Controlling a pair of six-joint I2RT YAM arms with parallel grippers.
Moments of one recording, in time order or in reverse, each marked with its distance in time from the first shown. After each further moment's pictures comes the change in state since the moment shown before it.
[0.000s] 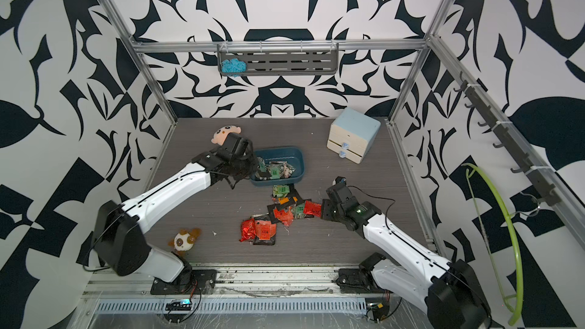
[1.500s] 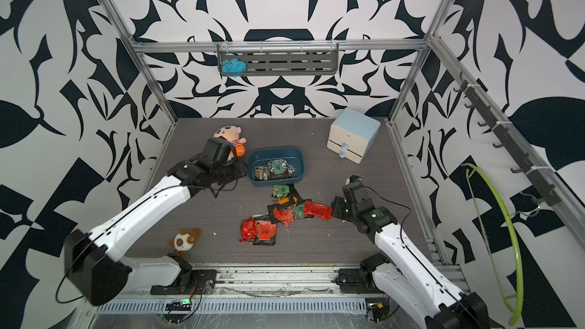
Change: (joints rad) left arm -0.037 -0.354 -0.208 -0.036 -0.060 0.063; right arm -0.135 -0.204 -0.008 -0.093 -0.034 -0.012
